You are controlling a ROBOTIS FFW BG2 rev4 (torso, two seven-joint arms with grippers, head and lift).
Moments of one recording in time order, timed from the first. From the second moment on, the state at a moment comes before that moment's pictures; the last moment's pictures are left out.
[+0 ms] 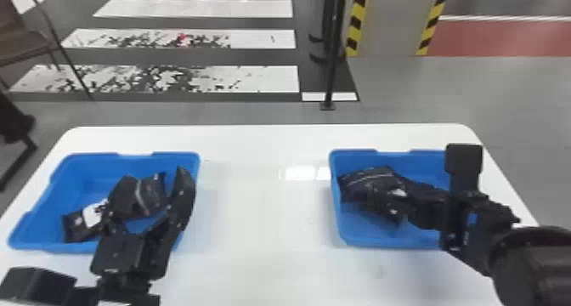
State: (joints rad) left arm 0.52 0.11 -0.08 -1.92 0.42 -0.44 -0.08; right arm 0.04 -0.21 -0.01 -1.85 -0.31 0.82 0.16
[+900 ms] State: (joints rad) left arm 0.52 0.11 -0.07 -1.92 0.43 -0.44 -0.10; right arm -0.10 -0.22 0.06 -1.68 -0.31 0.78 0.18
